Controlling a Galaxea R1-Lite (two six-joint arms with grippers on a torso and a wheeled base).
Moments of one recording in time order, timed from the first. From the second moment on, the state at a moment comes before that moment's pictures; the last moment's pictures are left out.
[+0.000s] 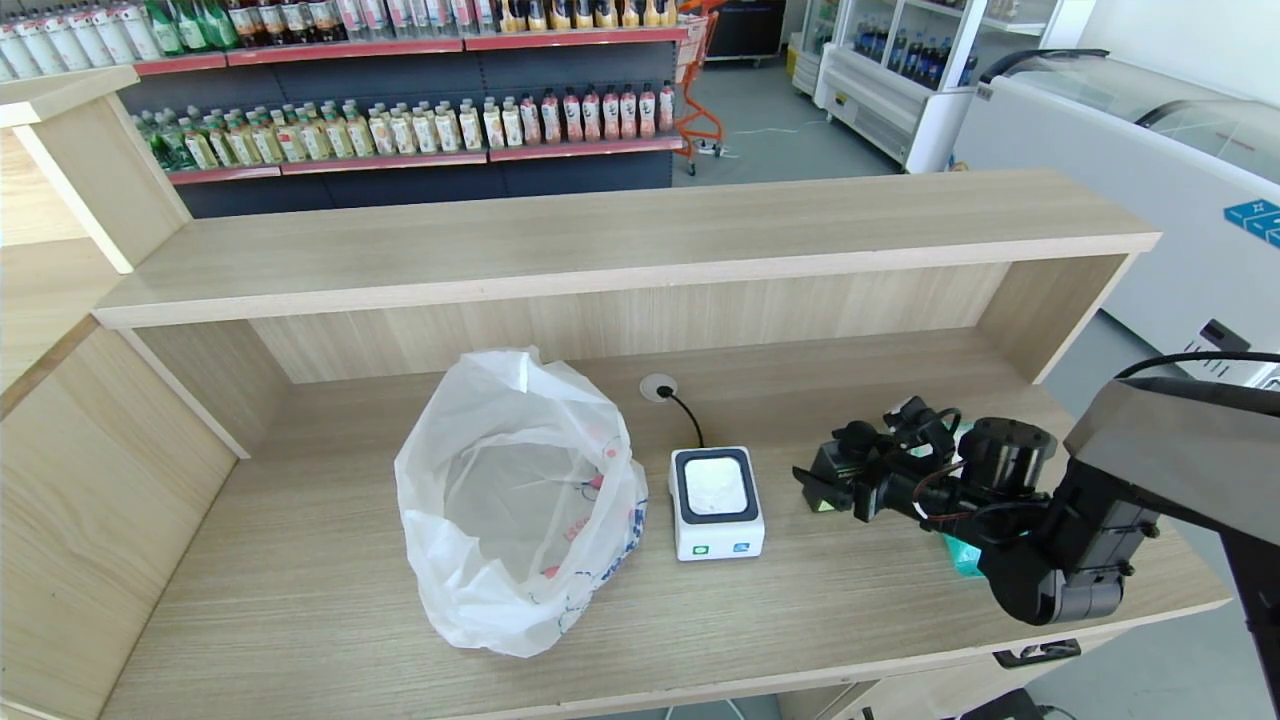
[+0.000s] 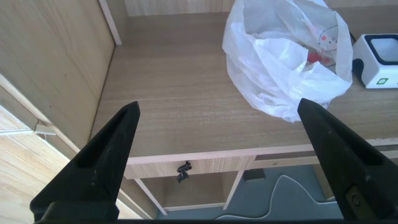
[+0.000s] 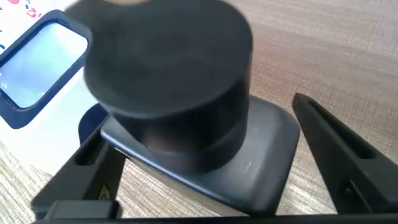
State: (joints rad) left arm 0.00 0.00 0.00 0.00 0.01 0.00; right arm 0.10 2.41 -0.81 -1.47 0.62 -0.18
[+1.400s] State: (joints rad) left arm 0.00 0.00 0.00 0.00 0.01 0.00; right arm 0.12 2.00 -0.68 -1.44 0.64 -0.30
